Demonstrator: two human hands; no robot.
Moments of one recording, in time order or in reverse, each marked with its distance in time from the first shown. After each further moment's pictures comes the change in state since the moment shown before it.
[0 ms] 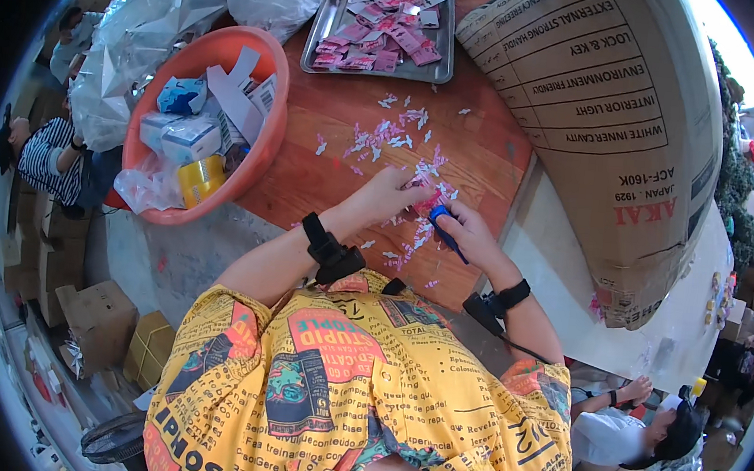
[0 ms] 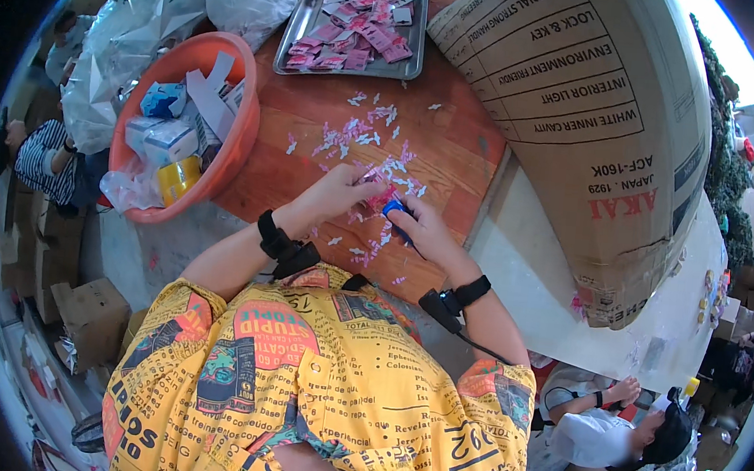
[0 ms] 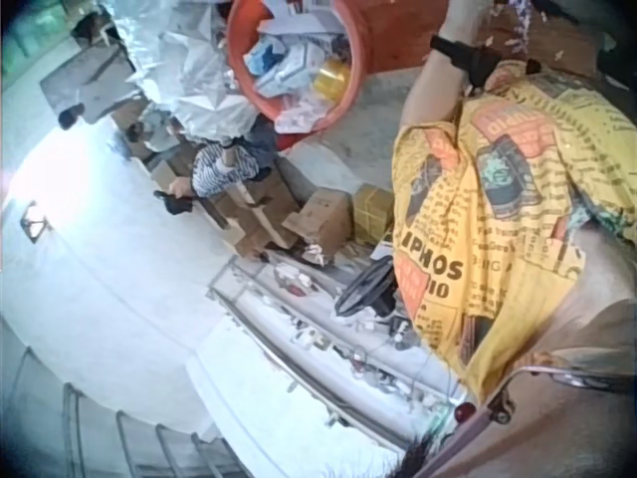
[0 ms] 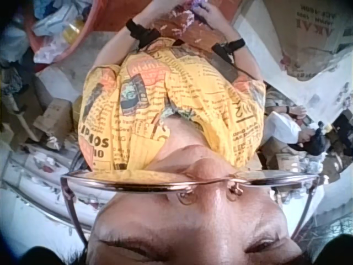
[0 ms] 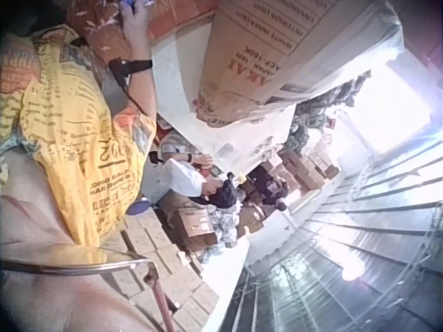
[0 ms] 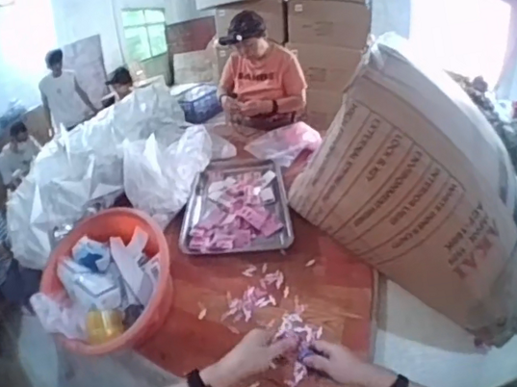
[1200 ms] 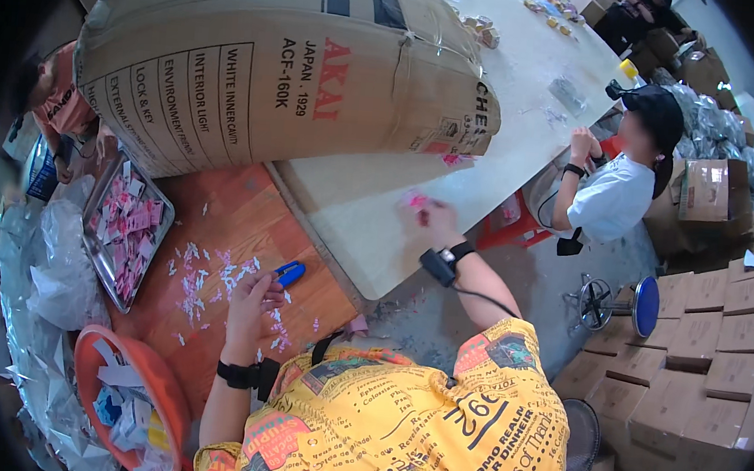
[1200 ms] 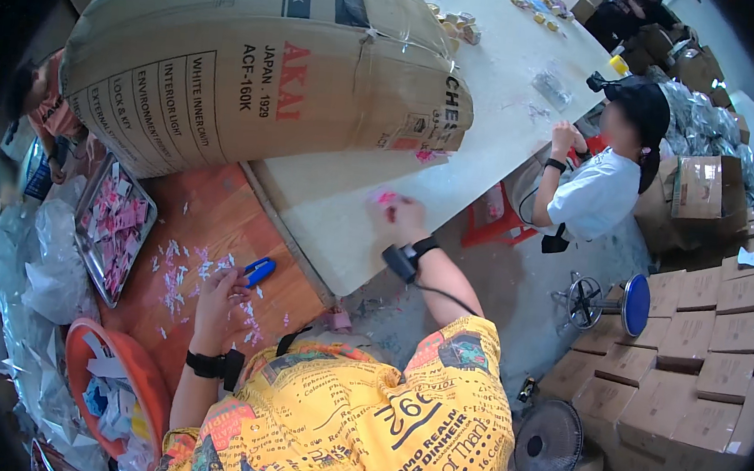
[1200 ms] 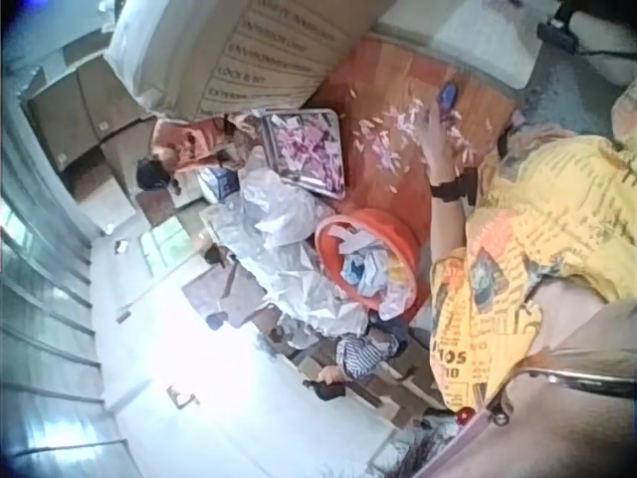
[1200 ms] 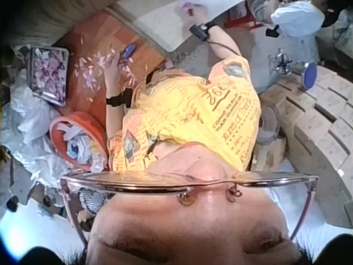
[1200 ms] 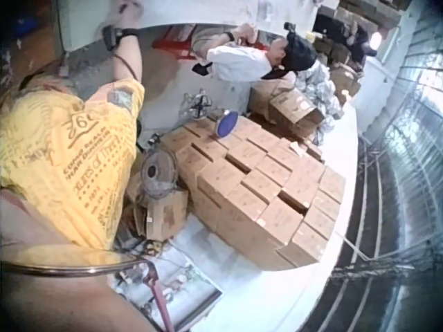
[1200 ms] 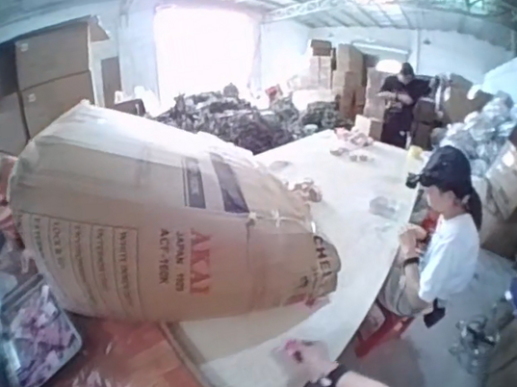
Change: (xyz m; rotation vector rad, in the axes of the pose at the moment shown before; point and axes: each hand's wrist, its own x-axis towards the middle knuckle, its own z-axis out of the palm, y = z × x) left_hand 0.017 -0.001 0.100 -0.066 -0.259 -0.120; right_hand -0.227 0.212 -0.145 0.357 1.419 0.009
